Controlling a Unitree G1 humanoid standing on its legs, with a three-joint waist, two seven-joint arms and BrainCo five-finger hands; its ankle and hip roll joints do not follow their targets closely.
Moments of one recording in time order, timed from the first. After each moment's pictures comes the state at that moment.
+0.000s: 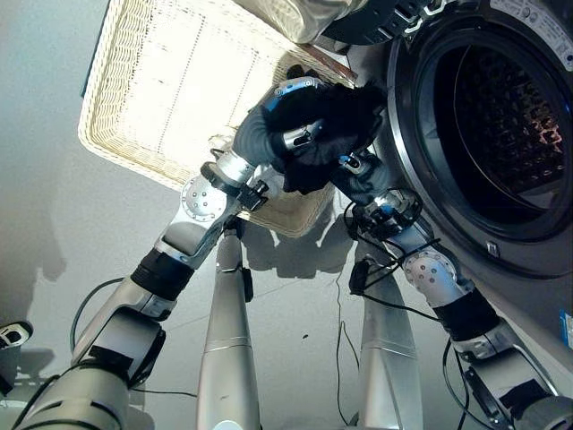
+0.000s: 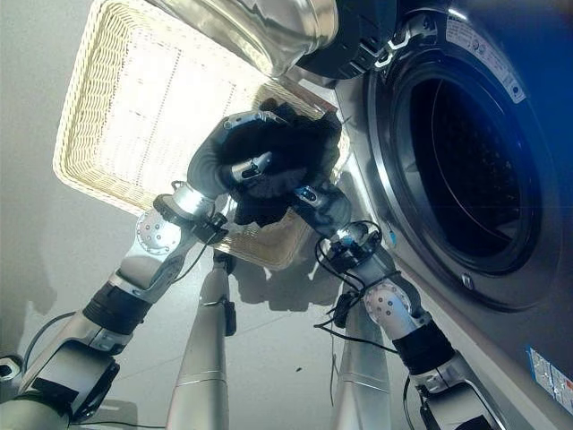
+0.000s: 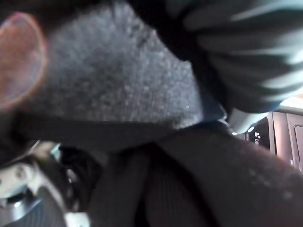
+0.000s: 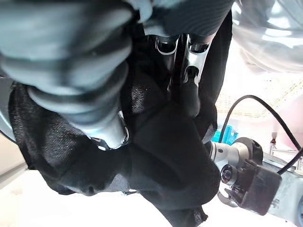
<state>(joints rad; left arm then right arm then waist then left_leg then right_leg) -0.81 0.53 -0.41 0.09 -0.45 -0.49 -0.21 -0.58 -0.41 0.31 -0.04 1.17 -0.02 0.36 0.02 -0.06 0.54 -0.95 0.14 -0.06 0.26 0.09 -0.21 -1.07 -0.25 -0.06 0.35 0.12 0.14</state>
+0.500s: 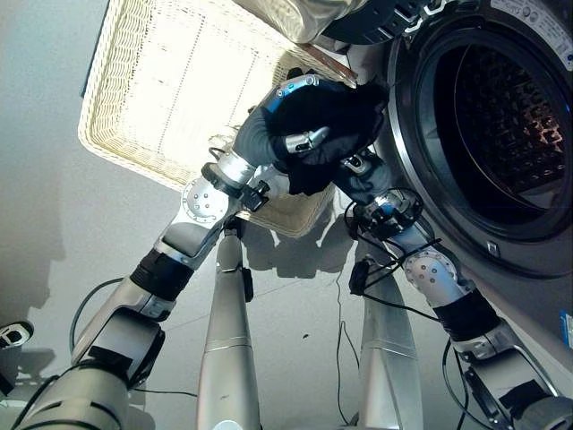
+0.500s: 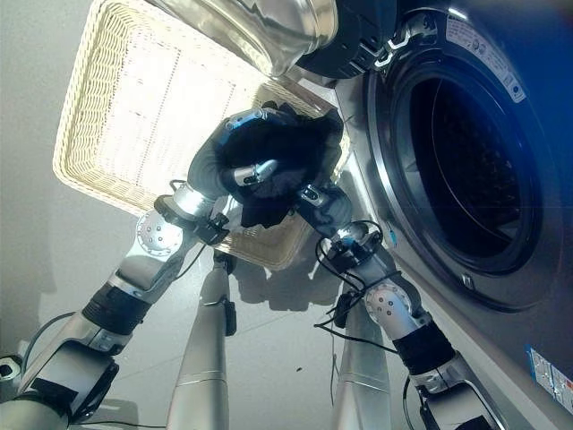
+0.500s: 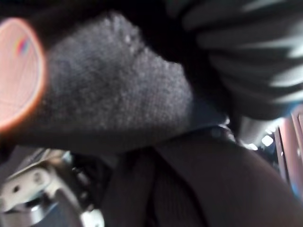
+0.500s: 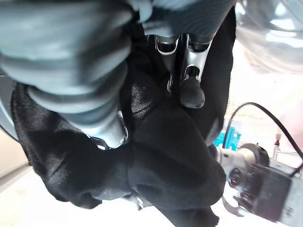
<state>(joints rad) -0.79 0.54 -0.42 0.06 -0.27 -0.50 -0.05 -0.59 -0.40 0.29 -0.04 1.17 -0.02 0.36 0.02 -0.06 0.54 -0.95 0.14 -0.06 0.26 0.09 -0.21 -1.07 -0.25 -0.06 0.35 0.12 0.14</state>
